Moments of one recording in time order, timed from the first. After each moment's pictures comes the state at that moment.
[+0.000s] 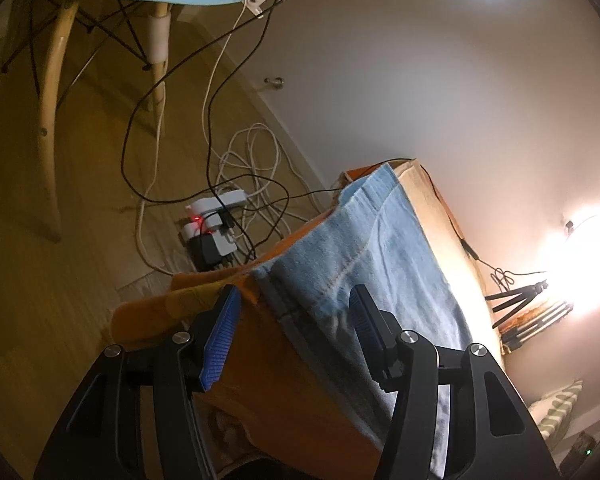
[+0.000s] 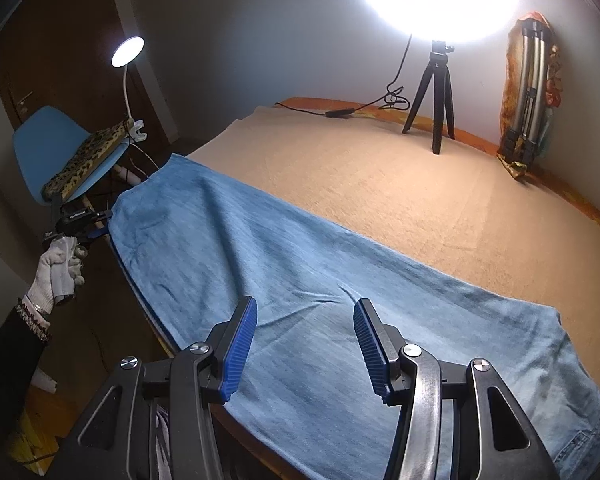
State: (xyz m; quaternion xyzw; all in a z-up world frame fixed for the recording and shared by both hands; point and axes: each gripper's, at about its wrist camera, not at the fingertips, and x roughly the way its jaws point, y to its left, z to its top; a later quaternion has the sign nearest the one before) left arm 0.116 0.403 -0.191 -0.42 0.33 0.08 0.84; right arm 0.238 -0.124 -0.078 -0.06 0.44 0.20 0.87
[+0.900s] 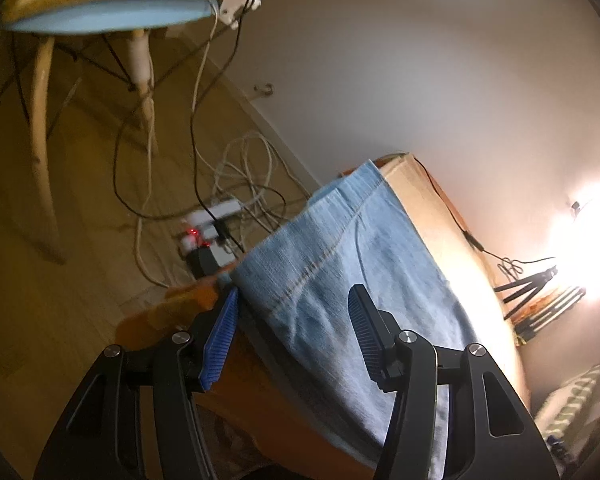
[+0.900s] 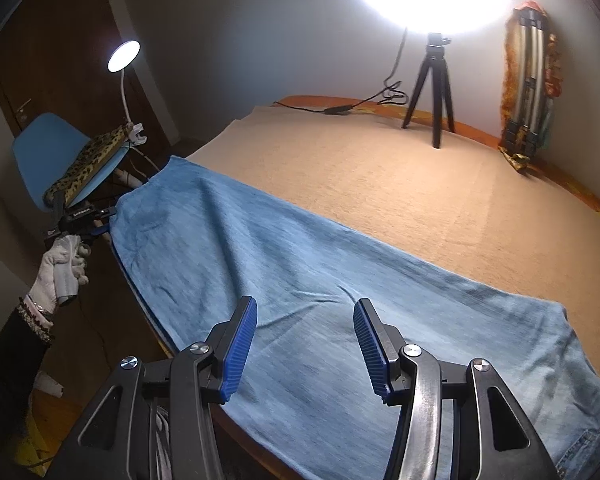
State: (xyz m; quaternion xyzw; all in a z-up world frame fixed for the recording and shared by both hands) left arm 0.132 0.389 -0.179 -0.37 0.33 0.10 0.86; right arm 0.245 -0.118 -0.078 -0.05 0.45 0.21 0.87
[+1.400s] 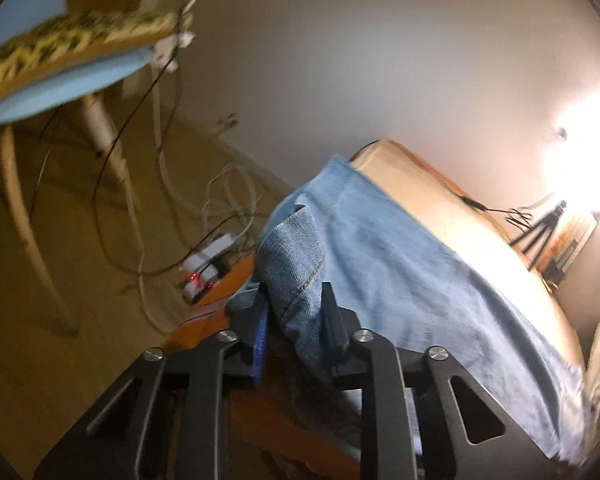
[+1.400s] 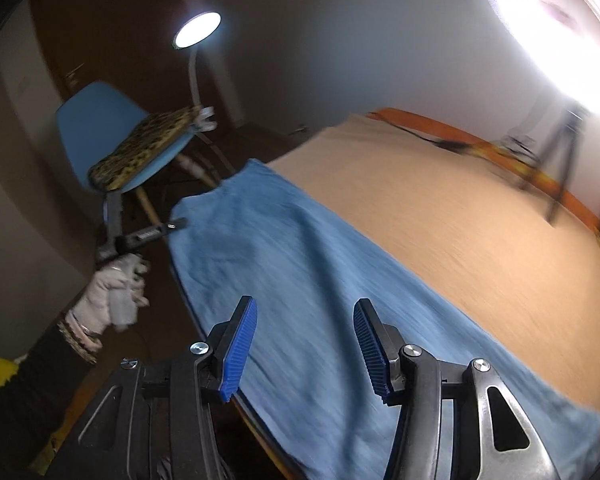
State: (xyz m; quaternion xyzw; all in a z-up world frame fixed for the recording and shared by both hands) left arm 0.144 0.352 -0.176 -0.23 0.31 0.05 0.92; right arm 0.303 0.040 -0.064 -0.10 0.45 0.33 0.83
